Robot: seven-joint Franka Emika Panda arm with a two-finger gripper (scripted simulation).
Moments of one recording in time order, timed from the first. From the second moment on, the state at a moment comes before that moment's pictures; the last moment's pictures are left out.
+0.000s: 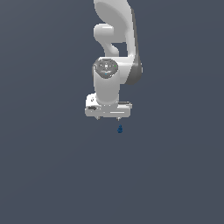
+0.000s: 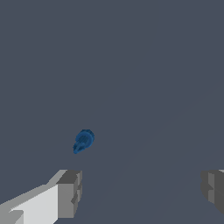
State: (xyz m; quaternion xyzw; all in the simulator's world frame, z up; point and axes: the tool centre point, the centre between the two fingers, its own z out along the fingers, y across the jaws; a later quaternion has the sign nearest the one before) arm -0.024 -0.019 0.146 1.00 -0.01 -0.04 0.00
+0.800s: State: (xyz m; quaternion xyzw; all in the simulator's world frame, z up) arm -0.023 -0.032 0.145 1.00 0.00 -0.04 0.01
